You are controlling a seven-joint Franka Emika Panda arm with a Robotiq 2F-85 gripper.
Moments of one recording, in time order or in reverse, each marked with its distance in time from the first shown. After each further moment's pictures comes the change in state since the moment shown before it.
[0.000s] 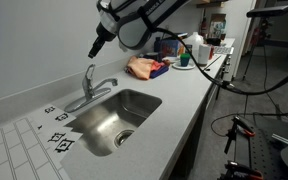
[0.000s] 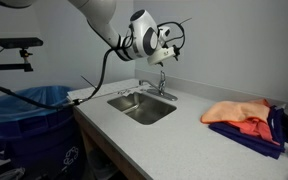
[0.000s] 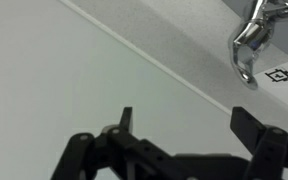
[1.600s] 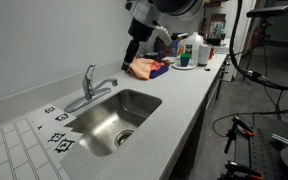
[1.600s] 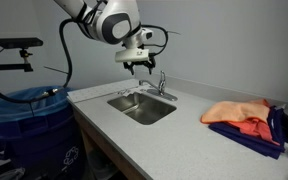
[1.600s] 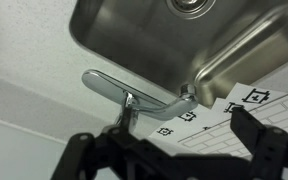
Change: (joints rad) arm -0.223 -0.485 0.312 -0.528 0.402 -0.352 -0.277
